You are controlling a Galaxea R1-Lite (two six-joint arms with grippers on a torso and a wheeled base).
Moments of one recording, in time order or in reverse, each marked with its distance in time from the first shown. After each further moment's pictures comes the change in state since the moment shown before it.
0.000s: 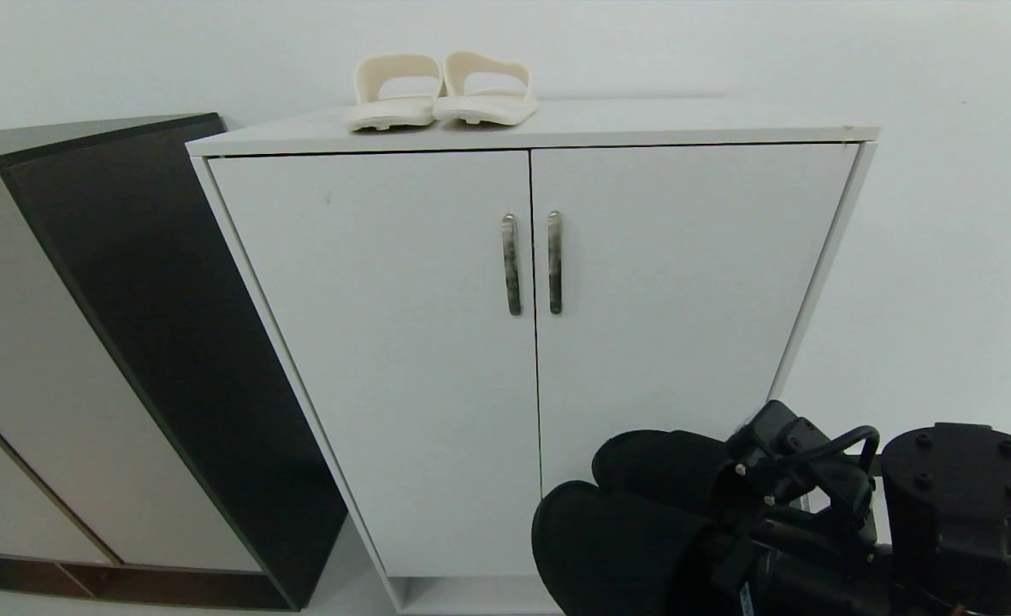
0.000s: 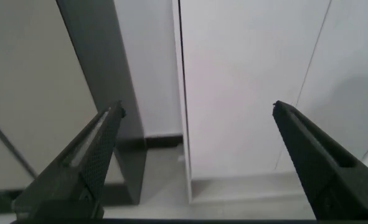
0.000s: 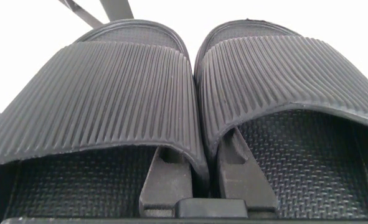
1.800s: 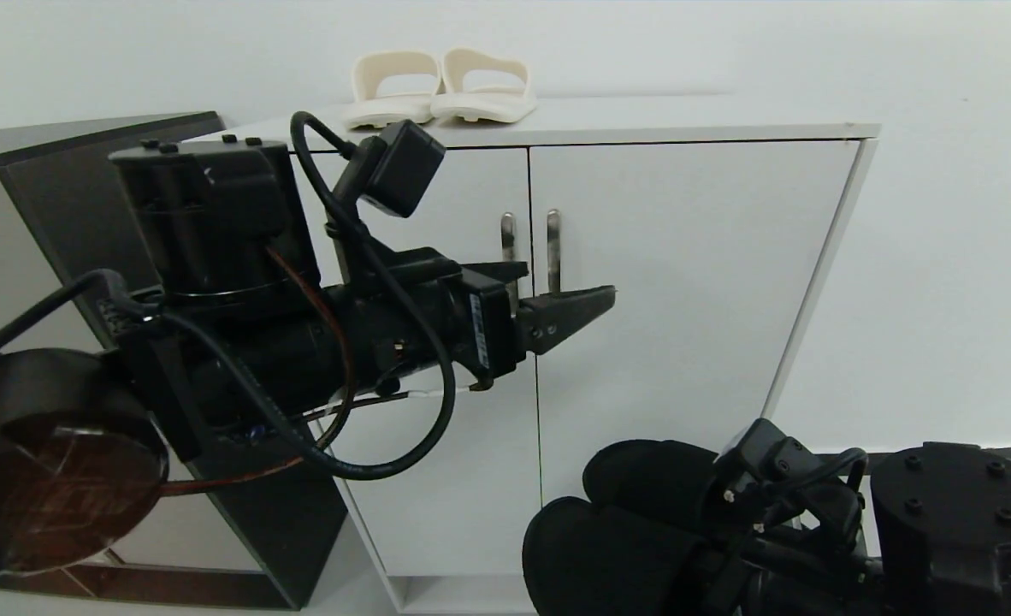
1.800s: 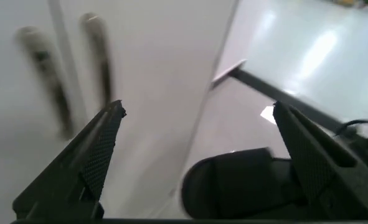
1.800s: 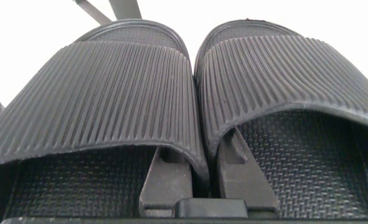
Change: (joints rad) left arm -0.673 1.541 -0.874 -0.624 -0.276 -0.157; right arm 0.031 0.019 0.022 -0.035 -0.004 -0.021
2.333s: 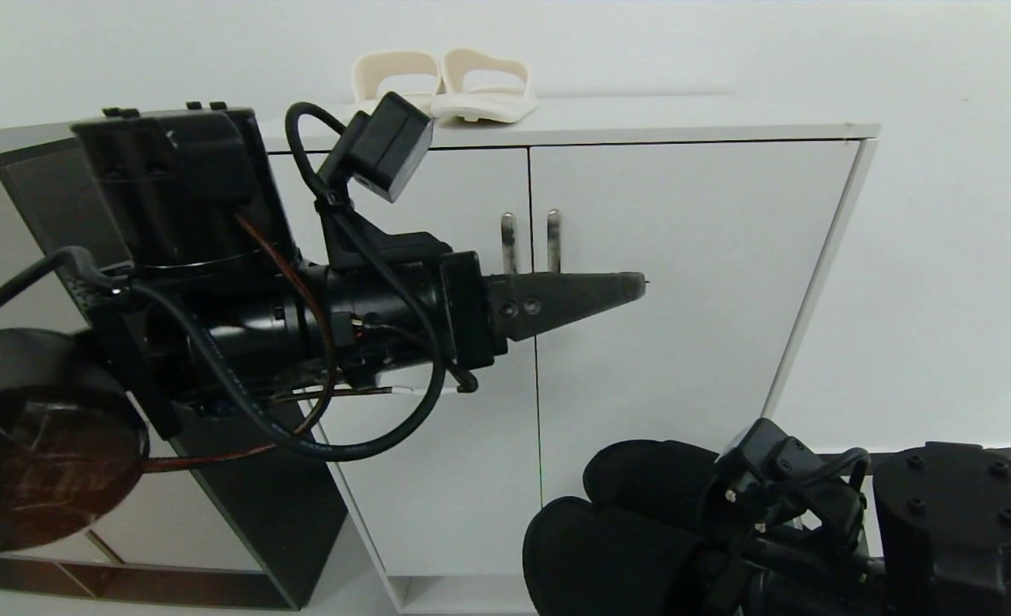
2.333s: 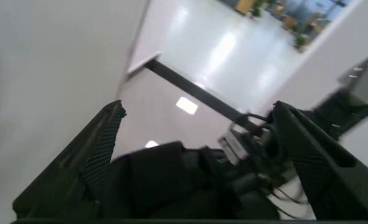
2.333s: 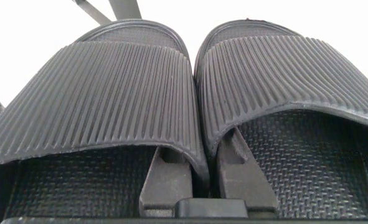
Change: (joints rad) left arm 0.046 -0.020 -0.027 0.015 -0.327 -0.267; right arm 0.001 -0.003 0.000 0.000 -0.002 0.000
